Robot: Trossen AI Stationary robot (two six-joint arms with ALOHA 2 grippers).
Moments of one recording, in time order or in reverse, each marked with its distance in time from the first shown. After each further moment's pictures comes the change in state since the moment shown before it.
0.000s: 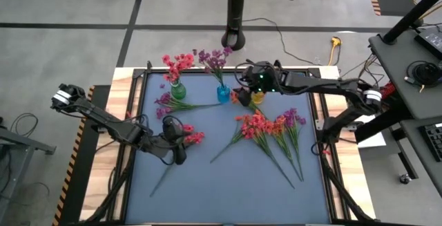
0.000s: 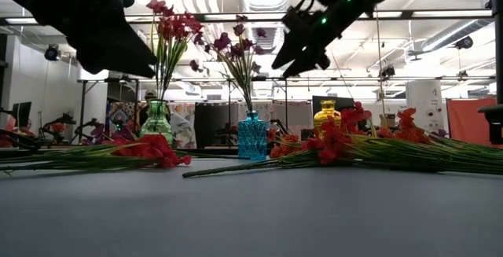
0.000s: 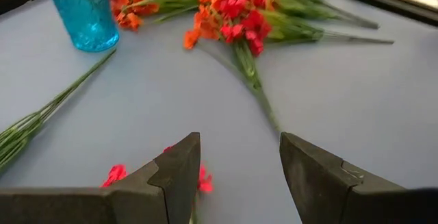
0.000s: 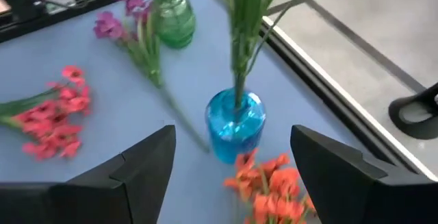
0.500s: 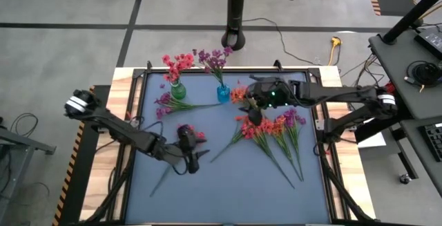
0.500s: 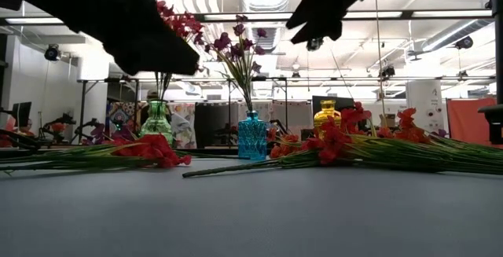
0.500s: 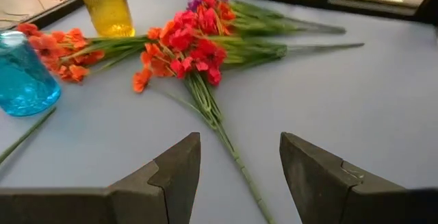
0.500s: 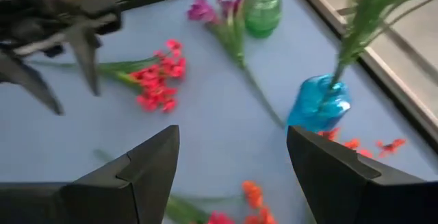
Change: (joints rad) left arm 0.008 0.327 0.076 0.389 0.000 0.257; right arm 0.225 -0.167 0.000 -0.176 0.001 0.031
